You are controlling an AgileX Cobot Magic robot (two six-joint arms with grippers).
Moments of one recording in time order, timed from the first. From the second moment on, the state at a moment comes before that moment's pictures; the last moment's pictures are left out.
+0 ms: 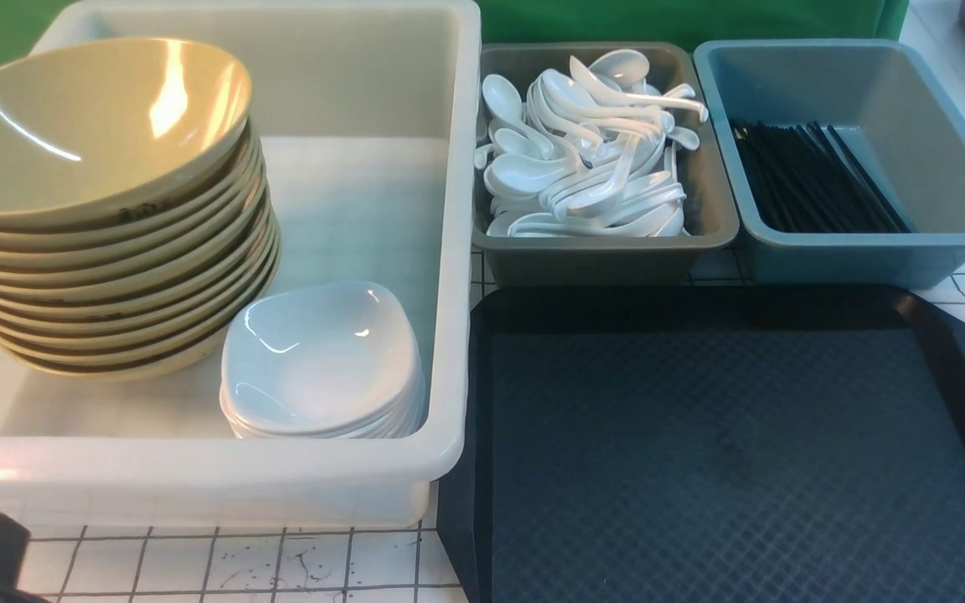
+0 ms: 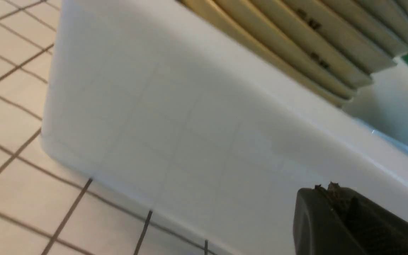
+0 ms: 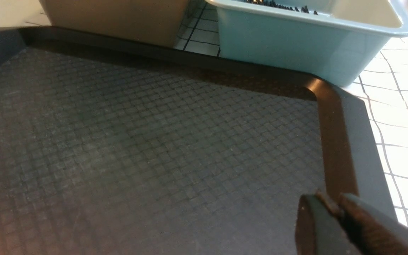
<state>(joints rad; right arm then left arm) 0.09 -0.01 0.01 0.00 0.26 -0.08 0.07 -0.01 0.03 -0.18 0.31 -0.27</state>
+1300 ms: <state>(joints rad) 0.09 -0.01 0.01 0.01 0.26 -0.08 -0.06 -0.01 0.02 -0.13 0.33 -0.30</state>
